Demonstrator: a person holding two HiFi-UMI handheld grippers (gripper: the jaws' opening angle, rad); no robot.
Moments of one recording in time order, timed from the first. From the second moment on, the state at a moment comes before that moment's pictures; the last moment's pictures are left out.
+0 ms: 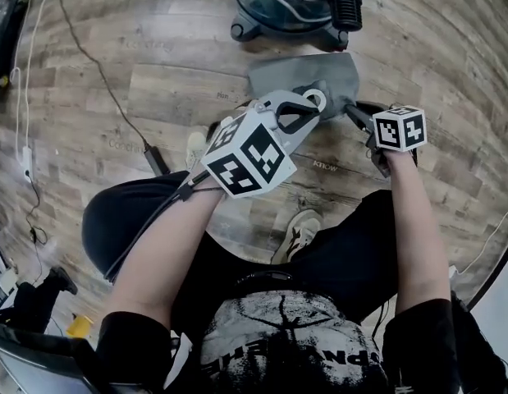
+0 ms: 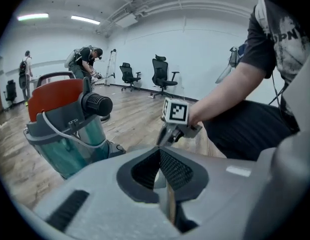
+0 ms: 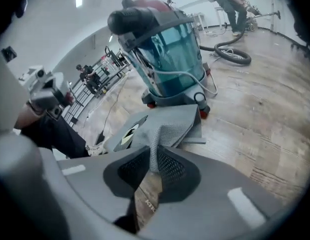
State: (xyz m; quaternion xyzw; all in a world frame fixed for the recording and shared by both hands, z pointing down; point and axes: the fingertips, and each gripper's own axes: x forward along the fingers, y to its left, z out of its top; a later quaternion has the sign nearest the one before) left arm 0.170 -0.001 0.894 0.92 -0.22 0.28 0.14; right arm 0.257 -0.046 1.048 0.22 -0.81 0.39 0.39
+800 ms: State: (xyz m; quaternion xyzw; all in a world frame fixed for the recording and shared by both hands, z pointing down) left arm 0.146 -0.025 0.931 0.85 -0.27 0.45 -0.01; right arm 0.219 -0.067 0.891 0.13 -0.84 0.48 0.22
